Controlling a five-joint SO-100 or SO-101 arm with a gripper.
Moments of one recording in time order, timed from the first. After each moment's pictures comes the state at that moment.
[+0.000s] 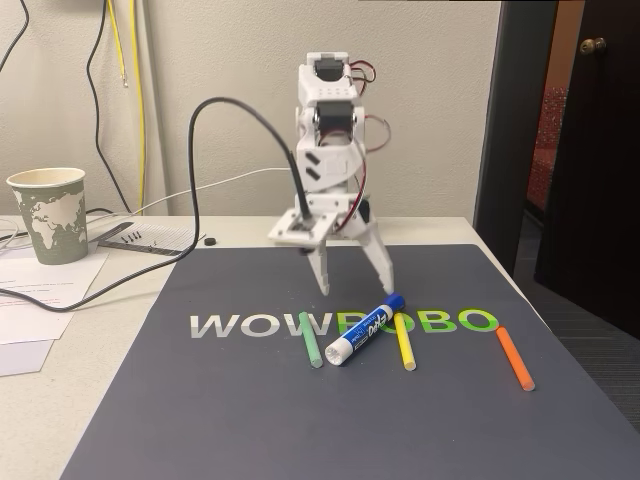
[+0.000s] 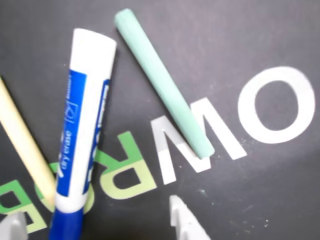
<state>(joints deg) -13.8 77.0 88.9 62.8 -65.8</state>
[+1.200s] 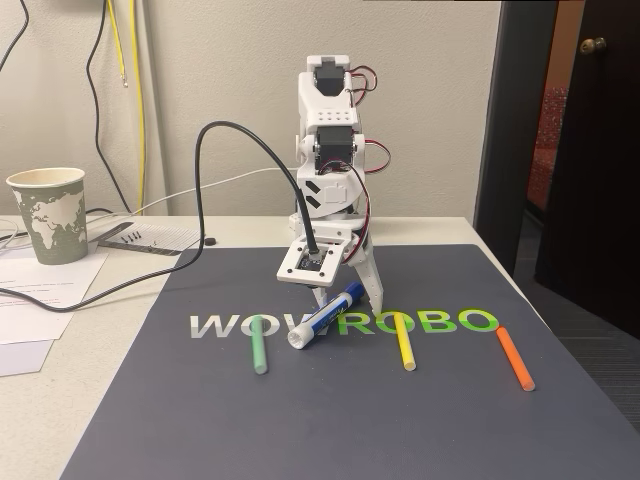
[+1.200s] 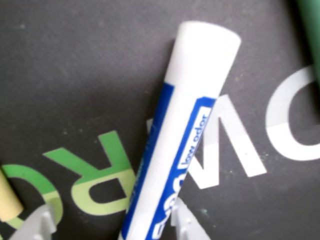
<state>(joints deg) -13.7 69.2 88.2 61.5 -71.2</state>
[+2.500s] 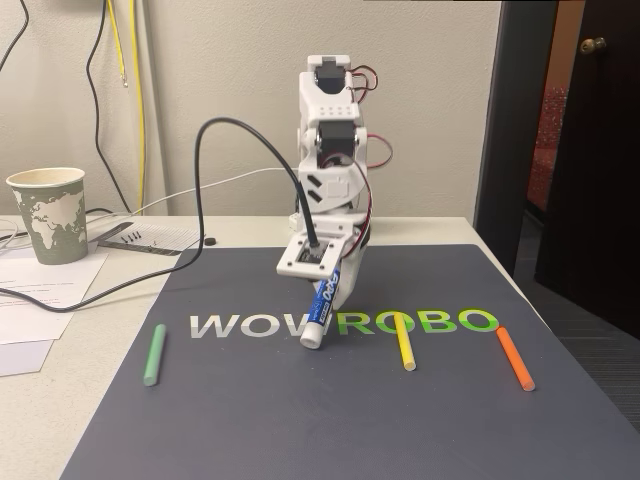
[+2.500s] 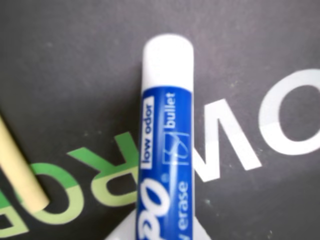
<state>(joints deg) -14.8 70.5 82.1 67.4 -68.6</state>
